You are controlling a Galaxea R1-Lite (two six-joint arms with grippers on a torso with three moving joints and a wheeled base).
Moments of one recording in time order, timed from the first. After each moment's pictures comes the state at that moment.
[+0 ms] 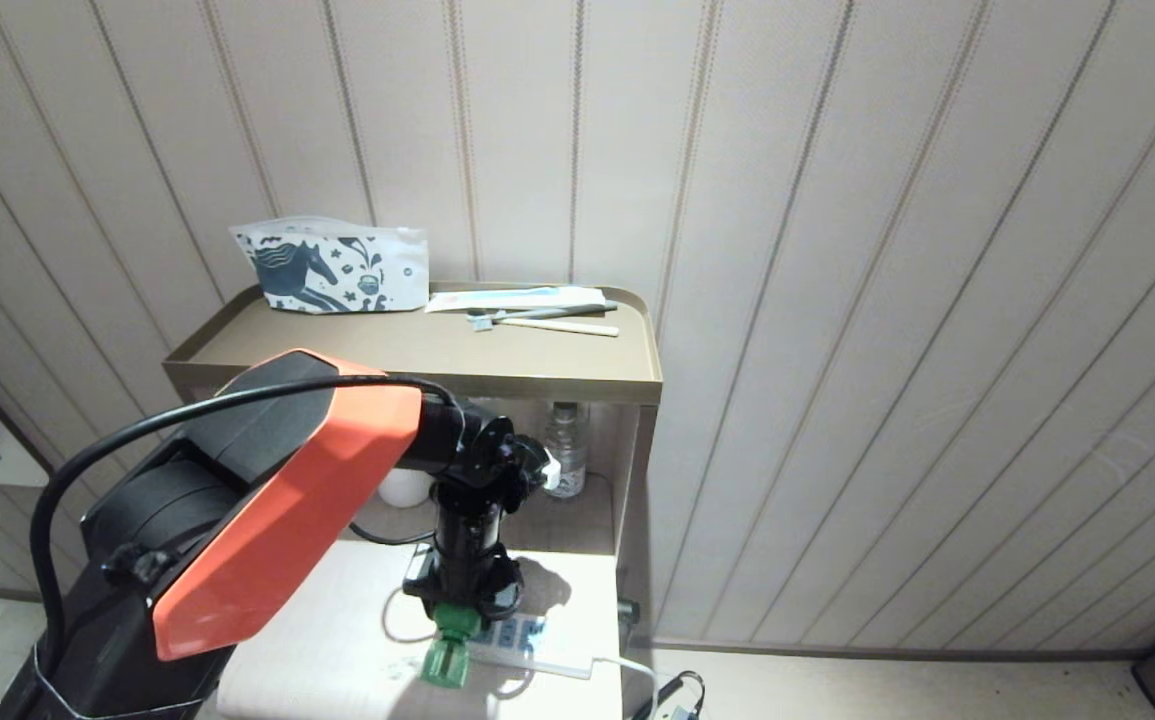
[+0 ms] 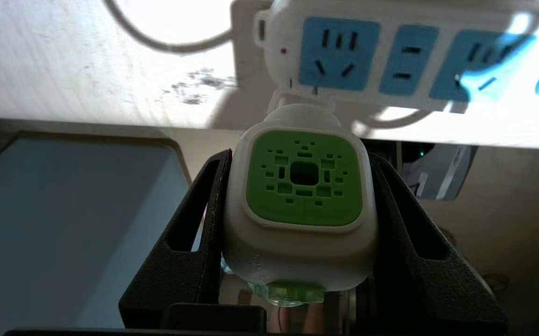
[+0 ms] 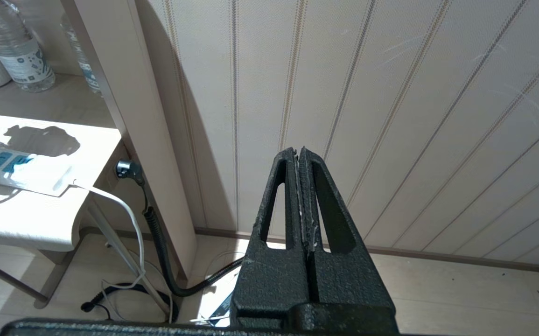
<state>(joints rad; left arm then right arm) -0.63 2.48 -1.78 0.89 0.14 -0.47 -0.01 0.00 -0.03 0.09 0.02 -0.03</state>
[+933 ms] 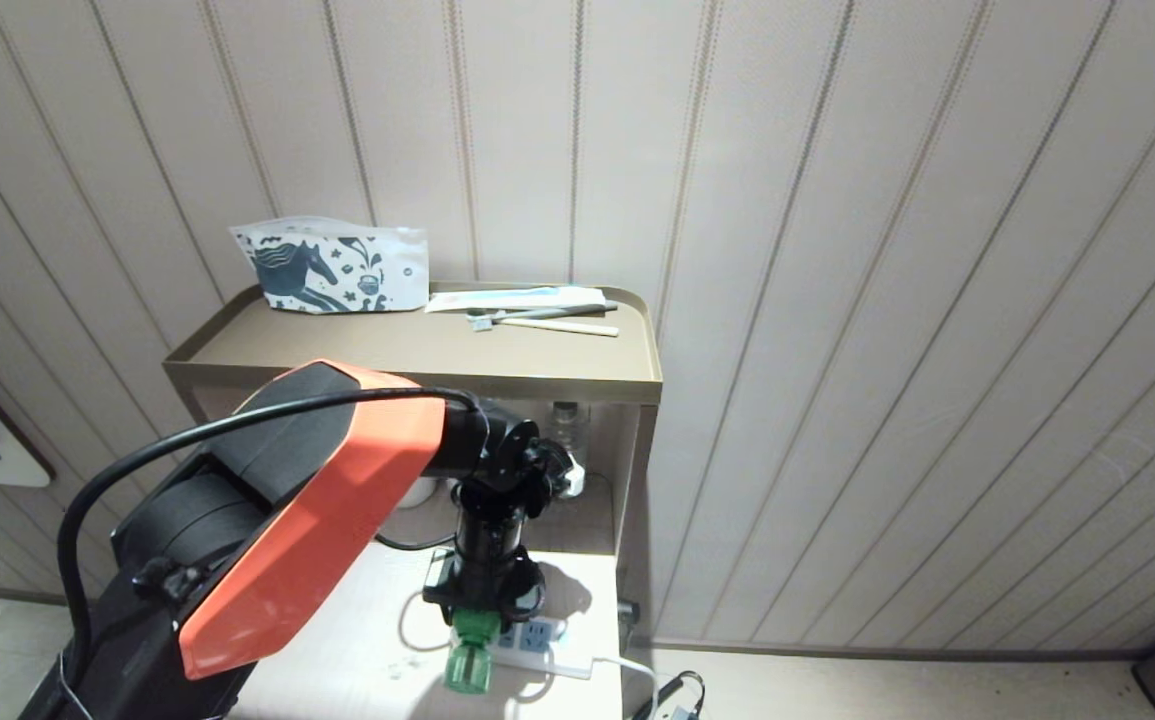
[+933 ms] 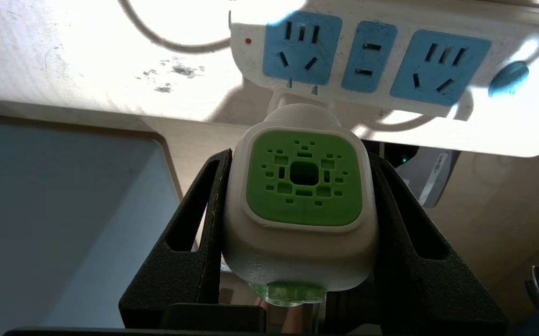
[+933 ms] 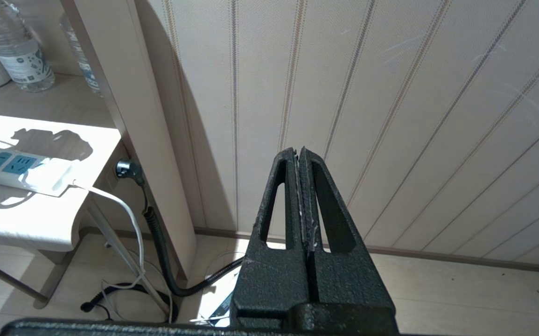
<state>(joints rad) -0.68 2.51 -1.86 0.94 0.15 -0.57 -0.01 0.00 -0.03 0.09 0.02 -0.03</state>
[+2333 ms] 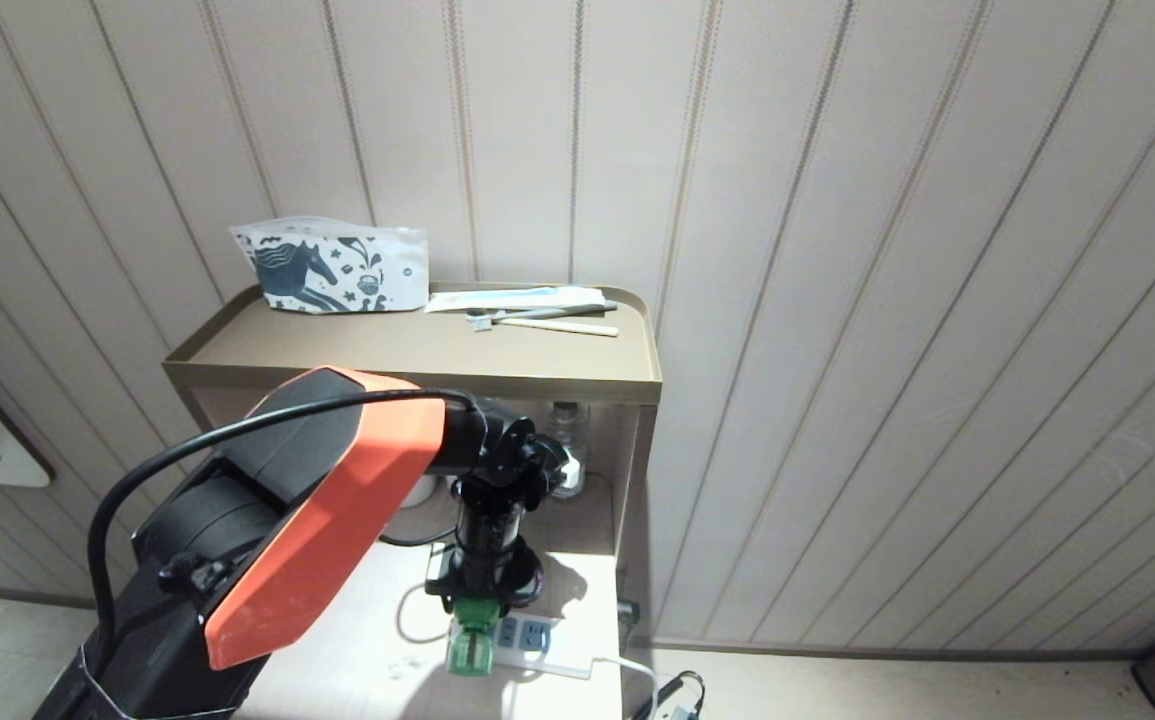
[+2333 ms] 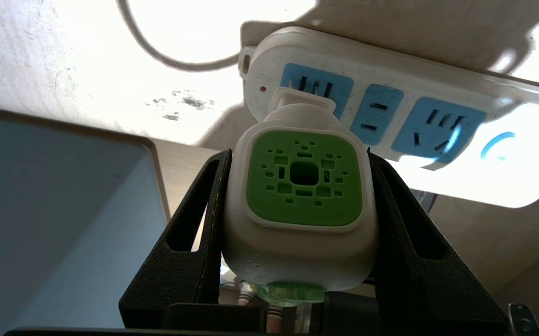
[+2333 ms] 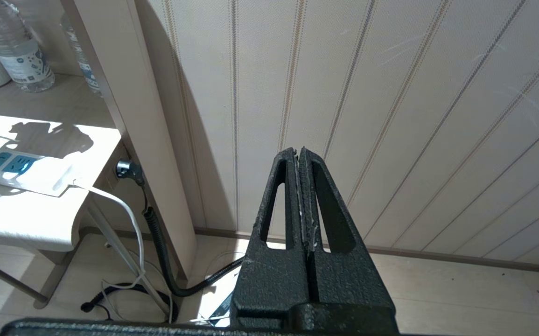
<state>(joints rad) -0.65 2.55 -1.91 0.93 0.18 -0.63 -0.01 0.00 -0.03 0.09 0.02 -0.03</state>
